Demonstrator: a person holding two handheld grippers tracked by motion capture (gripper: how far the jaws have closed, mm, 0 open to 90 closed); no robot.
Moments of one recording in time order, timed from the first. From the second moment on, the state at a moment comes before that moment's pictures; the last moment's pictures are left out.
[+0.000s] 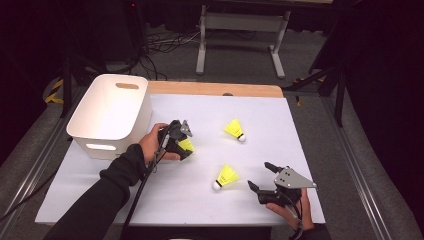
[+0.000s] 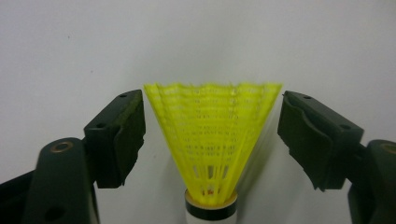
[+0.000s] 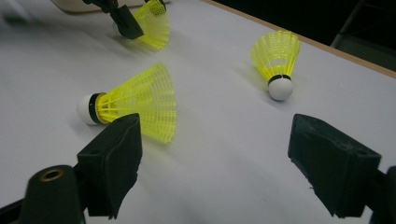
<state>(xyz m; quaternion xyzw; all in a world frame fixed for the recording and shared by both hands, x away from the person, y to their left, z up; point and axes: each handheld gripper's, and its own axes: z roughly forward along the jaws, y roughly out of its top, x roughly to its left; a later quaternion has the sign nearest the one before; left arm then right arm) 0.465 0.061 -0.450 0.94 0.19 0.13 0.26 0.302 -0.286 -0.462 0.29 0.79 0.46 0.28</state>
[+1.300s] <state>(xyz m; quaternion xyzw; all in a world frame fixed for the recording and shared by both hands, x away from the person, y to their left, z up) 0.481 0.059 -0.424 0.94 0.18 0.20 0.21 0.302 -0.284 -0.463 0.29 0.80 0.45 0.28</state>
